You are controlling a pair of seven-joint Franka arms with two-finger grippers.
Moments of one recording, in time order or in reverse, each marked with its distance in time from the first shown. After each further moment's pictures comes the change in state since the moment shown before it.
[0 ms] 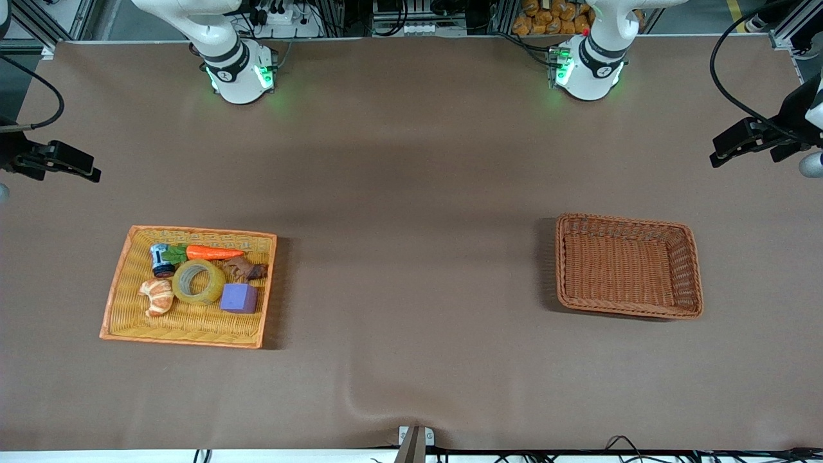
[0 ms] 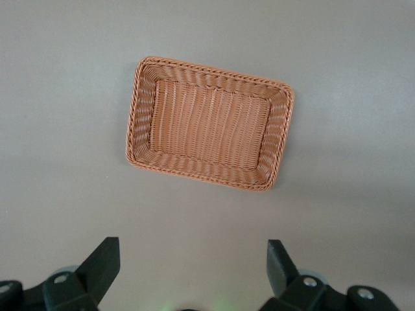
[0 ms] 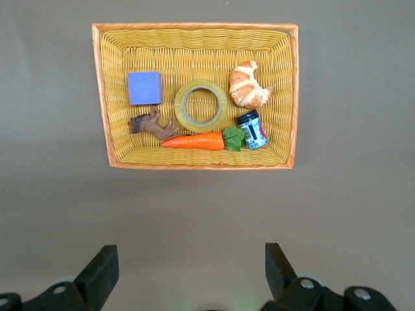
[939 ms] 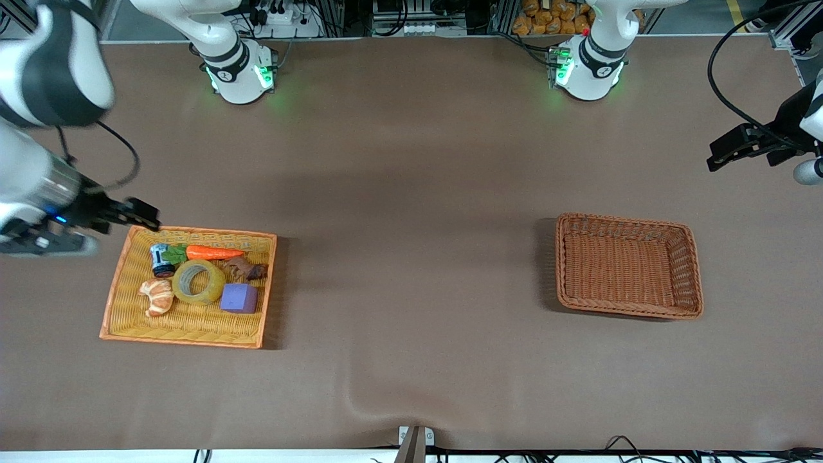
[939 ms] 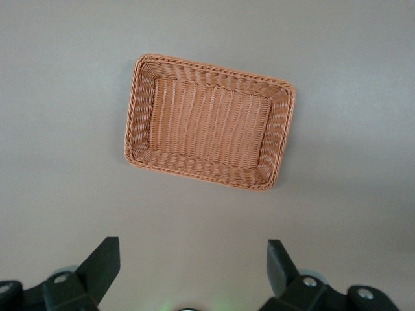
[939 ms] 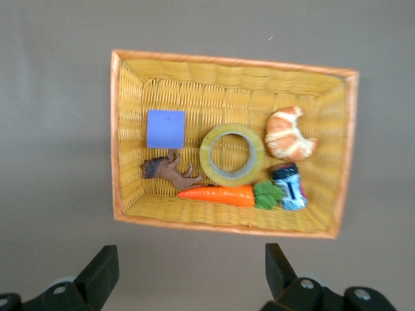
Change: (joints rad) left arm 0.000 0.014 0.000 0.002 0.000 0.001 0.000; right arm 0.087 0.098 0.007 -0.238 0.003 0.412 -0.008
